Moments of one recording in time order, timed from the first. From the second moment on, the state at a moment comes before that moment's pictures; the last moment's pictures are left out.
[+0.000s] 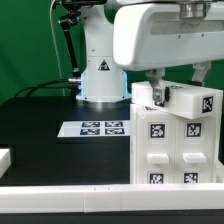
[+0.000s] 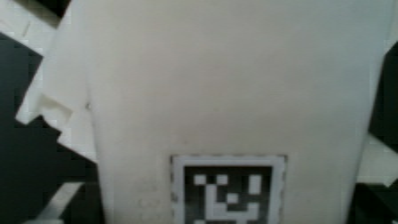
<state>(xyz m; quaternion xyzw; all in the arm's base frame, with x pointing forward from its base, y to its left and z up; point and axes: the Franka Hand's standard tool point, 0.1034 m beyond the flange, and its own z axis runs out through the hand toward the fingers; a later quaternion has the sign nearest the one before) 0.628 0.079 0.150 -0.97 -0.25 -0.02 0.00</state>
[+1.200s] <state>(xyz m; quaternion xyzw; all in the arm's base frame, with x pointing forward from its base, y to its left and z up) 0.630 0.078 0.151 -0.96 0.28 -0.03 0.02</state>
